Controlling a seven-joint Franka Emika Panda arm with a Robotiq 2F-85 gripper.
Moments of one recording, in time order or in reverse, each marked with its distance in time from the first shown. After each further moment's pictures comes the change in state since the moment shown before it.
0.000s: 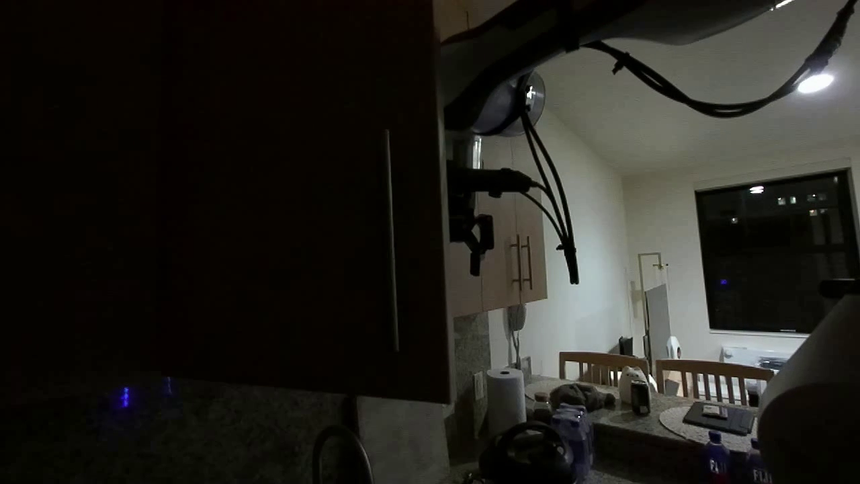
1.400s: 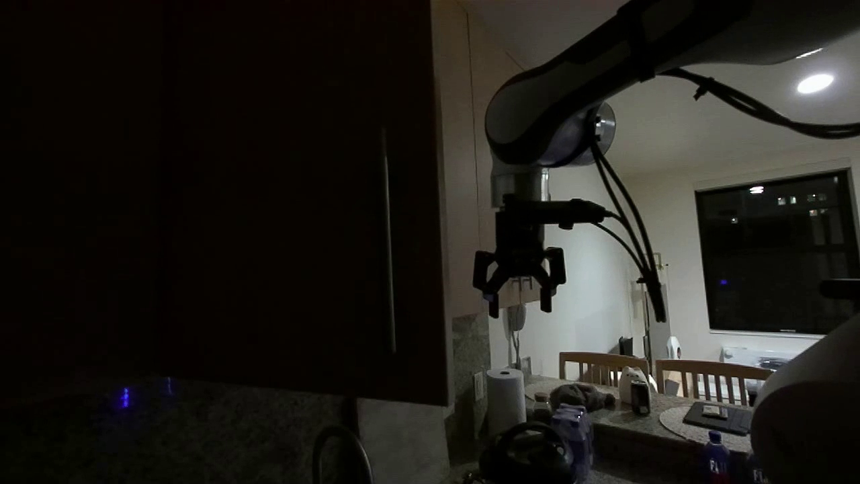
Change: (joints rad) arm -0.041 -0.199 -0.131 -0.265 -0.012 -0.028 -0.002
